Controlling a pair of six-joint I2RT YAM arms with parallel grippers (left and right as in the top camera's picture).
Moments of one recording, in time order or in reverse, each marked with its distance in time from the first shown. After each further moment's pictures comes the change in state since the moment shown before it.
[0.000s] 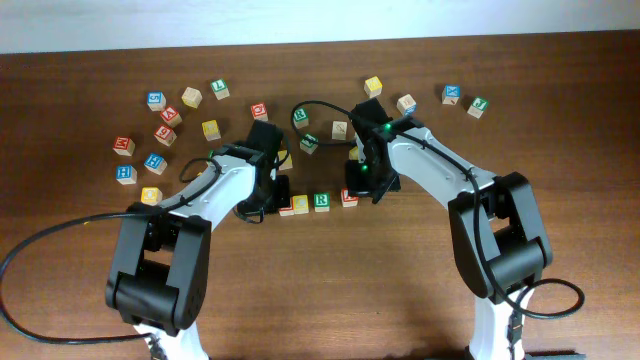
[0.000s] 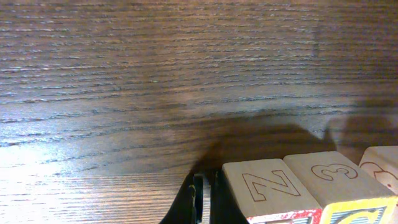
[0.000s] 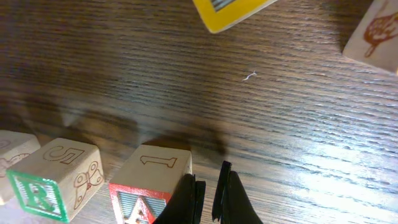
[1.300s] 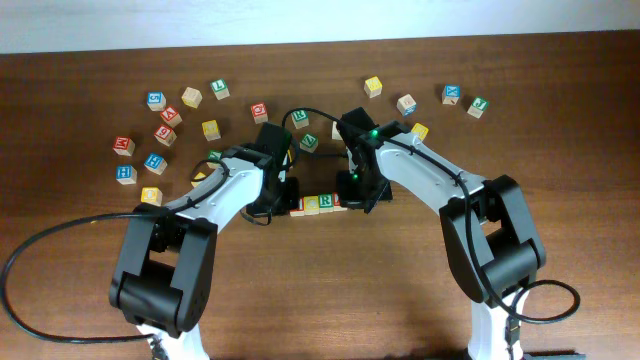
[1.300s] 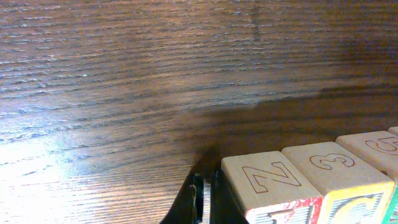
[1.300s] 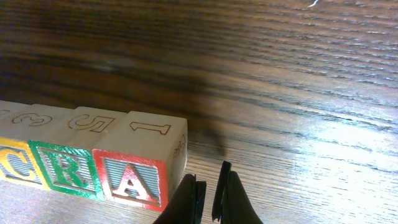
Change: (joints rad) left arm -0.039 0.001 -0.005 0.024 0.043 0.000; right arm 0.060 0.000 0.000 -0.065 -0.015 0.058
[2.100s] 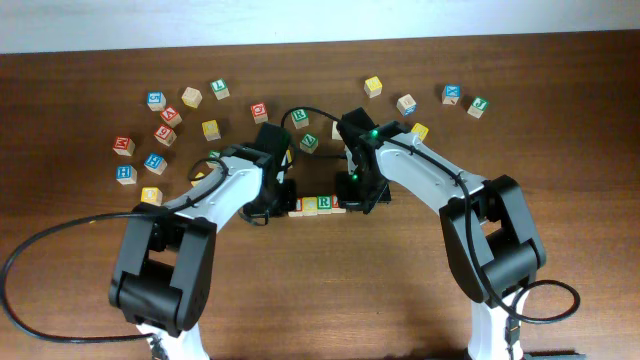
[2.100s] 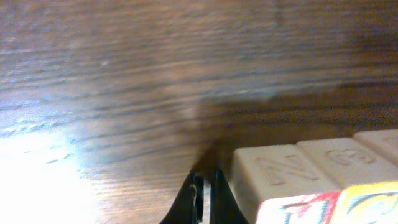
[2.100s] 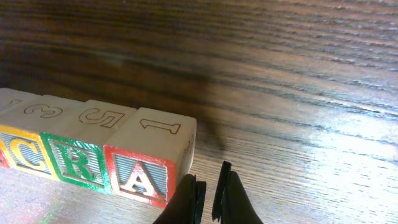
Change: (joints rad) left arm 0.013 0.001 0.010 -0.045 -0.025 0.027; right arm 0.000 0.000 0.000 -0.008 -0.042 0.000
